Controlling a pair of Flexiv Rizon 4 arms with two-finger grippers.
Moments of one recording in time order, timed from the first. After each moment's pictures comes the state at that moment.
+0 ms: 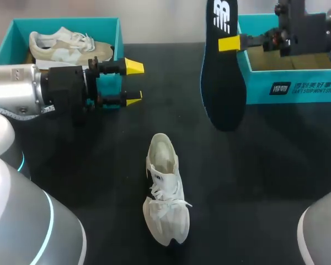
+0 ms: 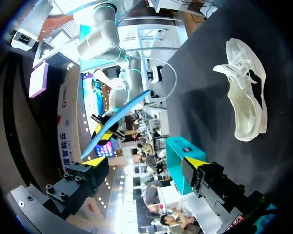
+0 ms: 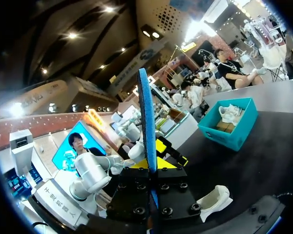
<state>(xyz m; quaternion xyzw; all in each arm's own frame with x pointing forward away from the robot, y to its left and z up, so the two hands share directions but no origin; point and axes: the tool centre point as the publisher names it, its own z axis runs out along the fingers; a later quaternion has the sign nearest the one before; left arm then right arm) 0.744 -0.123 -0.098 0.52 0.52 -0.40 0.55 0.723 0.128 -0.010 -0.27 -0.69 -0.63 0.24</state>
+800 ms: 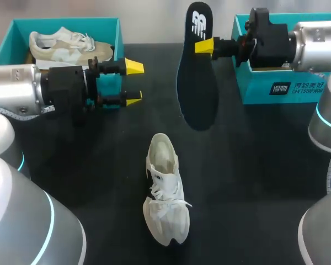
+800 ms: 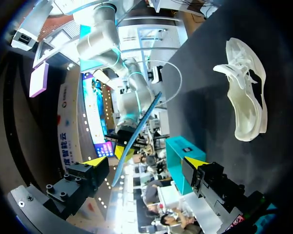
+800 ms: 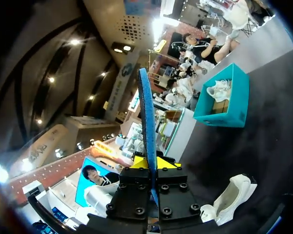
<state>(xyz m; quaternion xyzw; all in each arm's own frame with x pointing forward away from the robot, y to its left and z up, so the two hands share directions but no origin) 0.744 -0.123 -0.098 0.52 0.52 -0.40 0.55 0.774 0.165 -0.056 -0.40 -0.59 -0.60 0.37</state>
